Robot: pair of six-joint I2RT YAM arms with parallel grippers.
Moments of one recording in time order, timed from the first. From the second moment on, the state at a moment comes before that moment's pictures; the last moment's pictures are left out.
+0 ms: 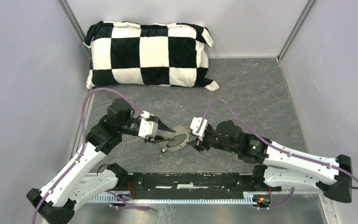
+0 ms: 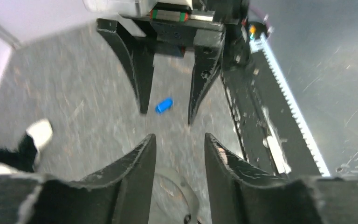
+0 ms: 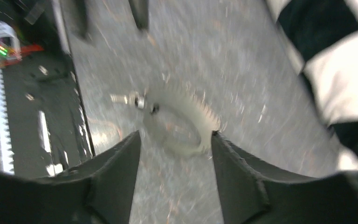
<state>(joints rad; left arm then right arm) -0.61 0.82 0.90 -0.43 1.06 0.59 1.18 0.93 0.81 -0.20 0.03 -0.21</state>
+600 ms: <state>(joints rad) -0.48 0.99 0.80 -0.48 0.73 0.70 0.77 1.28 0.55 0.10 -0.13 0.31</state>
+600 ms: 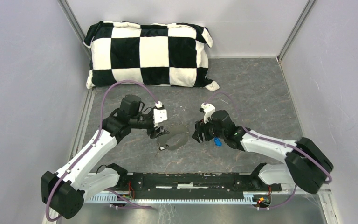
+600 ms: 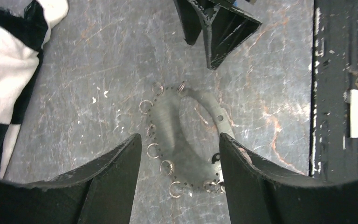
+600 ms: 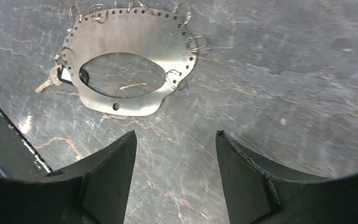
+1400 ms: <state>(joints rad) -0.39 1.02 0.81 -0.57 0.83 0.76 0.77 1.59 0.58 0.37 -0.26 -0.20</state>
